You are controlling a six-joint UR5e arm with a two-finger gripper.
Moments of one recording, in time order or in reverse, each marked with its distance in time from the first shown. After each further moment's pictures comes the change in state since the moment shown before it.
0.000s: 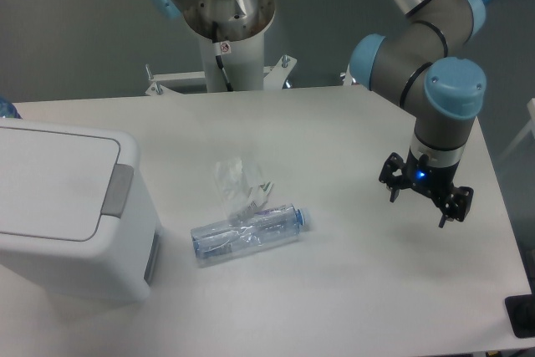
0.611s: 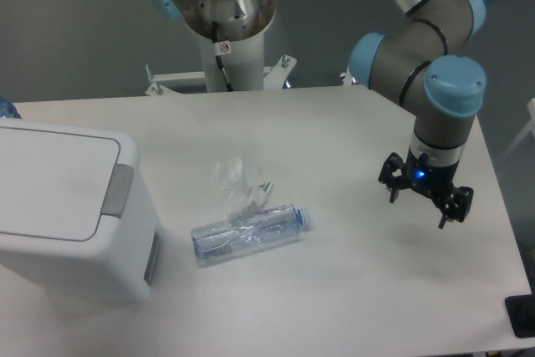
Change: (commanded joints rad) arm -0.002 0.011 -0.009 0.017 -0.101 -0.079
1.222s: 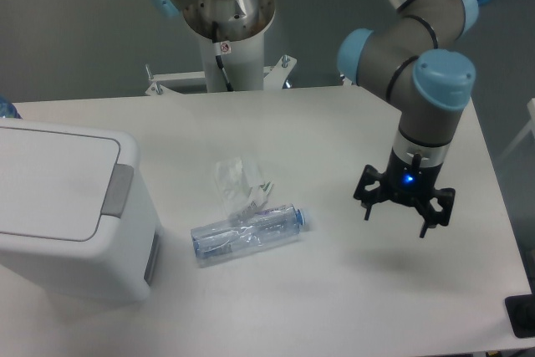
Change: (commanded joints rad) arm -0.077 0.060 0.012 -0.003 -0.169 -0.456
